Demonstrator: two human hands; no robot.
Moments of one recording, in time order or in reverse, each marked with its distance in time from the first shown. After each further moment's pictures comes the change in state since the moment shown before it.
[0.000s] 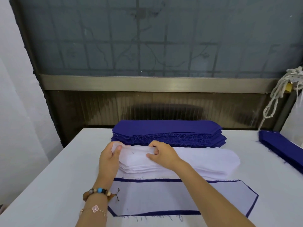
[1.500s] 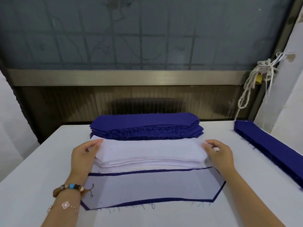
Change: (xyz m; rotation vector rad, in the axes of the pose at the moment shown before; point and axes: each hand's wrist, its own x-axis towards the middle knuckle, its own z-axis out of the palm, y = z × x) left_hand 0.001 -0.008 0.002 0.116 0.076 -0.016; right_hand -0.126 0.157 -0.109 0.214 0.722 0.368
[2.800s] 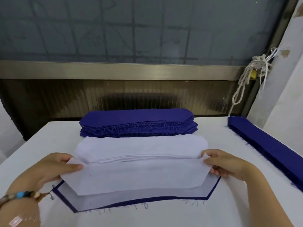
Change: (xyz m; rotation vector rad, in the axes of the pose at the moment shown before) left_hand 0.021 -0.001 -0.069 0.277 -0.595 -0.468; right_hand -0.007 -0.023 -0.063 0.018 -0.928 0.392
